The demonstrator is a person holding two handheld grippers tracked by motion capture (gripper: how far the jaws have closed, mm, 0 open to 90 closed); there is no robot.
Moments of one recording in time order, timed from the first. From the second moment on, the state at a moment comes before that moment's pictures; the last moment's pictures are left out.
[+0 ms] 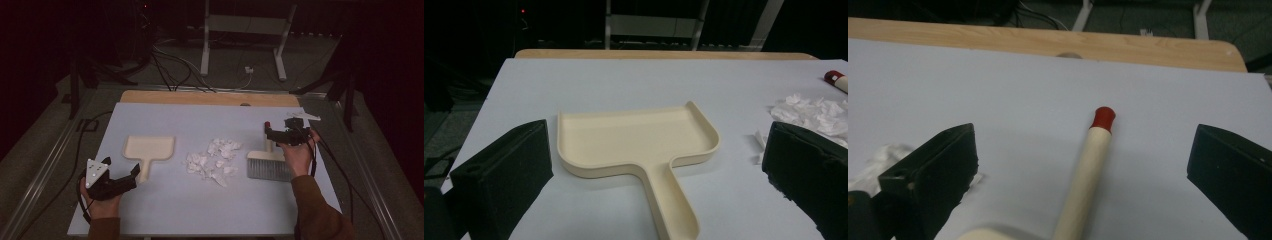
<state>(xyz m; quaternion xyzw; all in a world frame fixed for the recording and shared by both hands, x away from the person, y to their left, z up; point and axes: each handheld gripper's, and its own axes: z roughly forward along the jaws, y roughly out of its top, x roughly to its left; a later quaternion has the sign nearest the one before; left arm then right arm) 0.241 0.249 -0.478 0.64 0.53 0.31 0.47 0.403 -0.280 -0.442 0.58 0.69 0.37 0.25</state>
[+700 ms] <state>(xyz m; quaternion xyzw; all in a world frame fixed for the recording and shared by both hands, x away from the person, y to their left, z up) 0.242 0.248 -0.482 0.64 0.53 0.30 0.47 0.483 -0.270 -0.474 0.64 0.68 0.29 0.23</state>
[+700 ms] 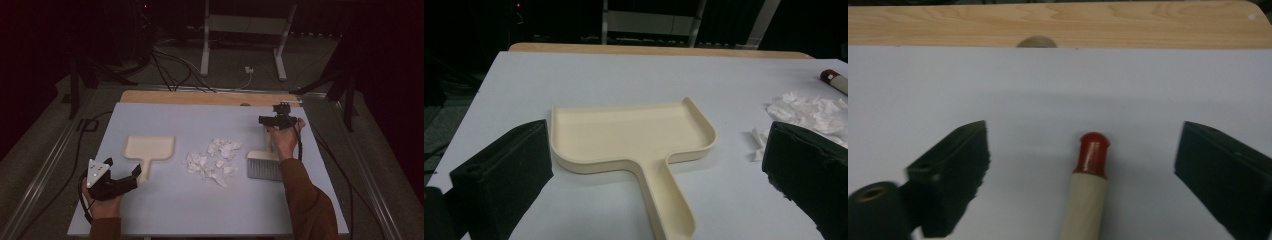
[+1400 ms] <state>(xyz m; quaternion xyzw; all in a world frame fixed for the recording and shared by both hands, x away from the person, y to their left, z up) 0.239 0.251 -0.482 0.63 0.54 0.30 0.48 0.496 -0.255 -0.508 0.67 0.67 0.23 0.21</state>
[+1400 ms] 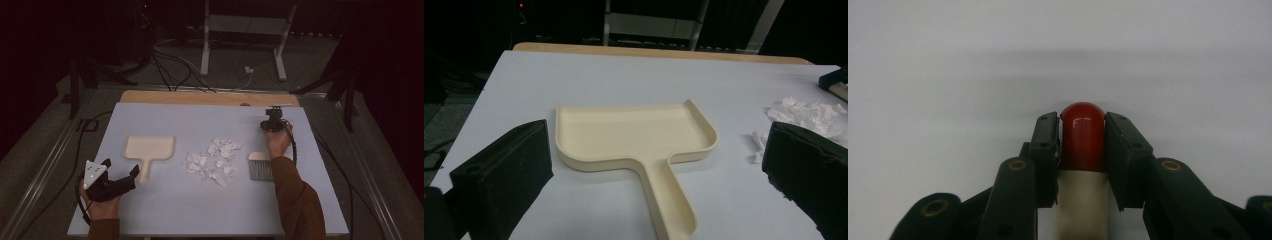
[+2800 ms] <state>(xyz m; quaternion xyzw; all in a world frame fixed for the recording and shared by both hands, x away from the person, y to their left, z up) 0.267 0.105 -0.472 0.72 0.43 0.21 0.50 0.363 -0.238 -0.394 0.48 0.69 0.47 0.27</state>
